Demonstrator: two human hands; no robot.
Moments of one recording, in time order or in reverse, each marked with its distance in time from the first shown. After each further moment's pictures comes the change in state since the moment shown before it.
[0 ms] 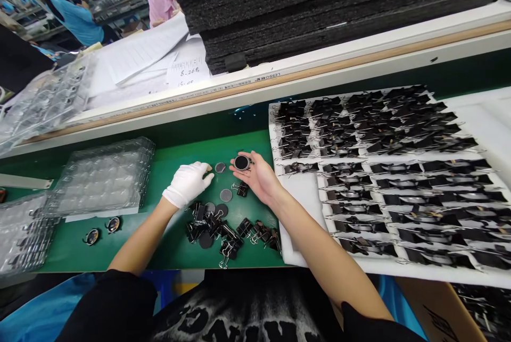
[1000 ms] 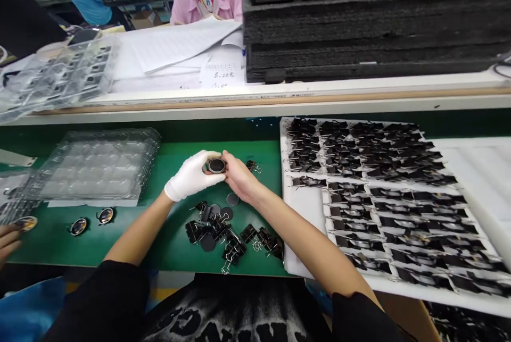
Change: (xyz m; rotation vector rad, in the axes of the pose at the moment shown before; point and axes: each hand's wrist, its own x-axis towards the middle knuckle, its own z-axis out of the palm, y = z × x) left_hand -0.005 -0.023 -0.017 -0.797 0.370 0.123; right_hand 0.013 0.021 0.087 -0.230 -0.235 0.031
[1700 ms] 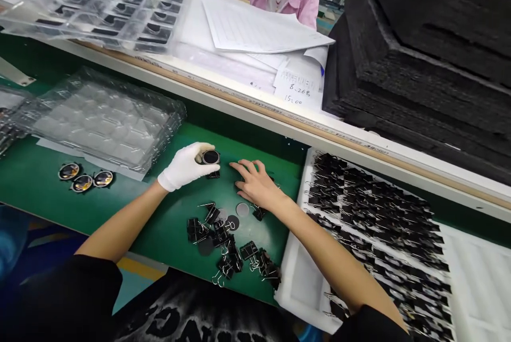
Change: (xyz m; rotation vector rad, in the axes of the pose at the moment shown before) left_hand -0.048 -0.068 -0.017 -0.157 0.278 -0.385; right_hand 0.040 0.001 -0.047 -2.314 -0.613 -0.907
